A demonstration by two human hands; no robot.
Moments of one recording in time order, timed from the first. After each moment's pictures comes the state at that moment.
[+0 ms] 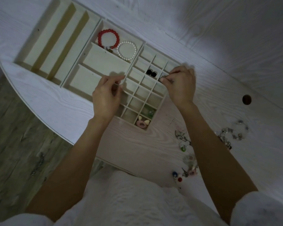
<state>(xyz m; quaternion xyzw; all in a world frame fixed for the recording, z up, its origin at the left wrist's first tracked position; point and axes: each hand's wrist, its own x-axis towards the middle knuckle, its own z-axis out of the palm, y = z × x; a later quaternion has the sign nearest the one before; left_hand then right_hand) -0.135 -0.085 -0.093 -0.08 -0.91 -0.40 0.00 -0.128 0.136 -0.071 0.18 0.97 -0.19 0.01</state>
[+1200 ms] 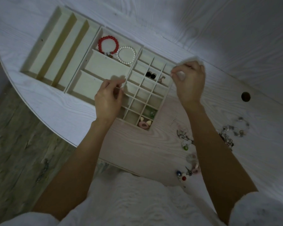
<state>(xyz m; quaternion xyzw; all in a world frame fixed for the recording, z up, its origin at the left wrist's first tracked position) -0.136 -0.086 -0.091 -0.08 -0.91 -0.40 0.00 -0.121 0.146 -0.052 0.20 0.95 -0.22 -0.13</state>
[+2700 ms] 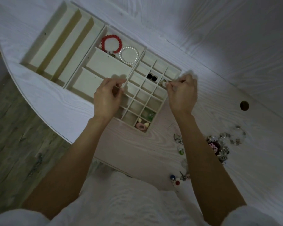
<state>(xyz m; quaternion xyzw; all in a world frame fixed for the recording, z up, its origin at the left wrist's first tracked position) -0.139 -0.085 -0.089 -0.07 -0.91 -0.40 -0.03 -0.109 0.127 -0.067 0.22 0.96 -0.17 -0.09</state>
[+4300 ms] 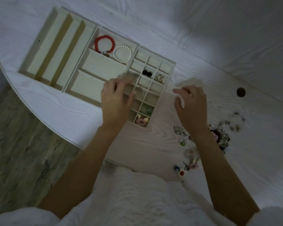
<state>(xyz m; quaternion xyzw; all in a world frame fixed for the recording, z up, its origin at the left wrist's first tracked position) -0.109 -0.062 -0.068 -0.16 -0.92 -0.35 0.06 -0.035 0.143 -0.042 0.12 0.98 -0.15 -0.11</state>
